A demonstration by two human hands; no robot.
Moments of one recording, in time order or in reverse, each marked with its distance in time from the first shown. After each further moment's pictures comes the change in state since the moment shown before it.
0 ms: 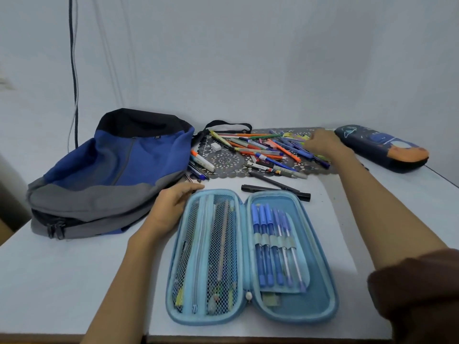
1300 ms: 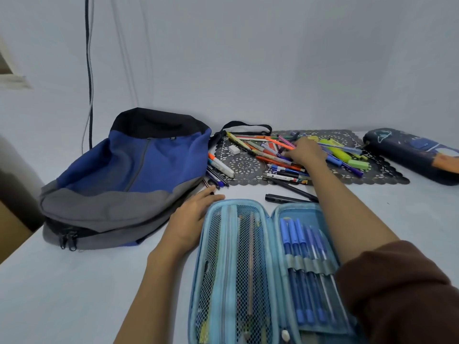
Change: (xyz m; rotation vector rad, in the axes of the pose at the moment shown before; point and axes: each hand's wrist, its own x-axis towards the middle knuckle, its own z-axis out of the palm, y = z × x) left_hand 0.004 -0.020 0.006 0.193 -0.080 -0.068; right_hand 0.043 -0.072 0.075 0.070 0.022 0.109
